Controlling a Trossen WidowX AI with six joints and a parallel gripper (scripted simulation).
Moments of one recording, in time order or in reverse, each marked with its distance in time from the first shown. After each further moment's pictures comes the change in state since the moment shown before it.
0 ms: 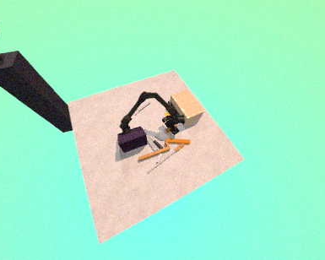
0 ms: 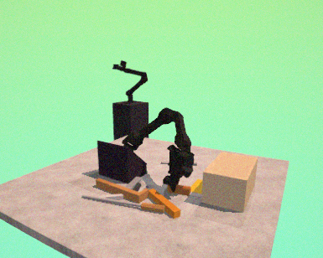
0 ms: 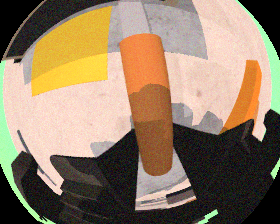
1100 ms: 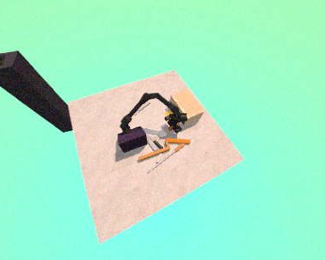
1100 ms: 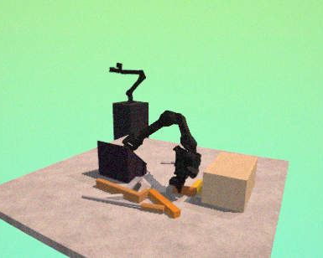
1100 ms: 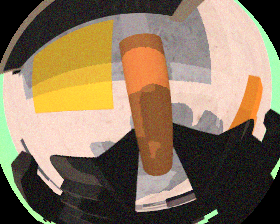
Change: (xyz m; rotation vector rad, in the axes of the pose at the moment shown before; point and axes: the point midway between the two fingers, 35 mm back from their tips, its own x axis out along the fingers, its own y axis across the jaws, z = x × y) arm 0.000 0.001 0.030 0.000 -0.002 0.000
